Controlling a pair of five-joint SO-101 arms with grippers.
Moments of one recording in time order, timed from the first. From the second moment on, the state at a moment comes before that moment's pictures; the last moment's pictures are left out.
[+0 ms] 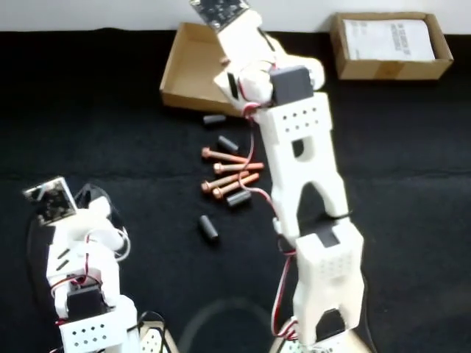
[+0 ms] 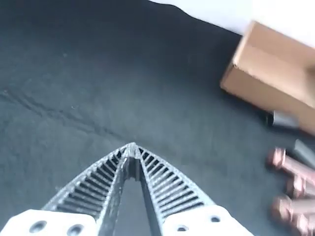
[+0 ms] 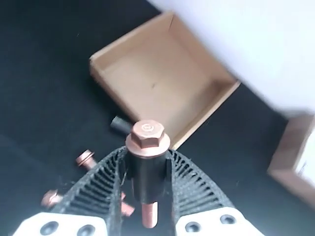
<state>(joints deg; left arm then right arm) -20.3 -103.3 96.1 37.4 16.4 -26.5 27.2 -62.3 82.2 25.5</state>
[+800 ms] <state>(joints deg) -23.2 -103.3 96.1 42.8 25.4 -24.1 56.6 -62.2 39.0 49.3</state>
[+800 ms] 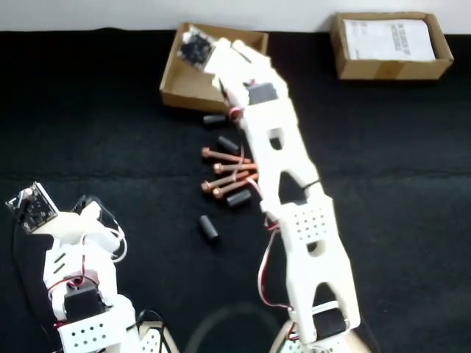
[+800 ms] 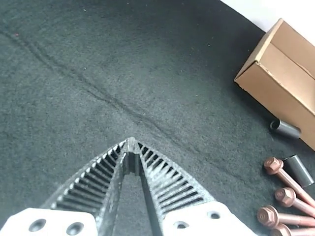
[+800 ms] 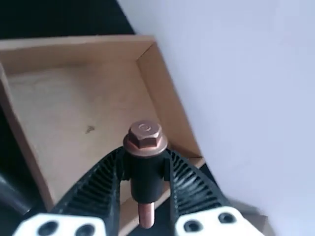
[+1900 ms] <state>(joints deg) -24.0 -103.3 96.1 42.9 25.4 -27.3 64.0 -93.7 77.0 39.3</state>
